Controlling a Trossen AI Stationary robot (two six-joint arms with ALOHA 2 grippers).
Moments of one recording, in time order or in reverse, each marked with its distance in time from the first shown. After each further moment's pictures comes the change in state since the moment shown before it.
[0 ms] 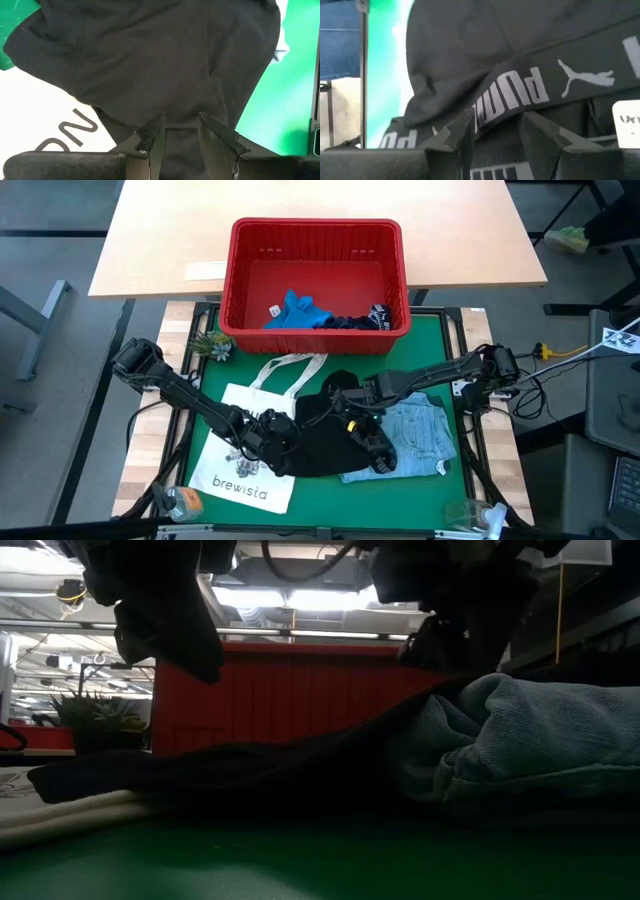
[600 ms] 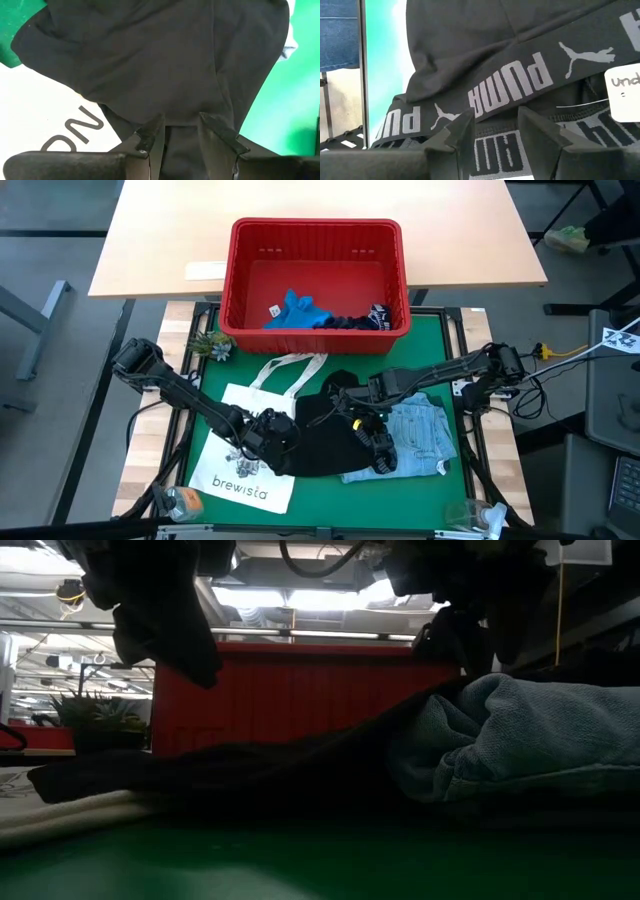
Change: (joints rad) left arm 0.000 0.000 0.000 -0.022 0.000 0.000; right arm 0.002 -0.039 0.008 -0.095 0.021 0.001
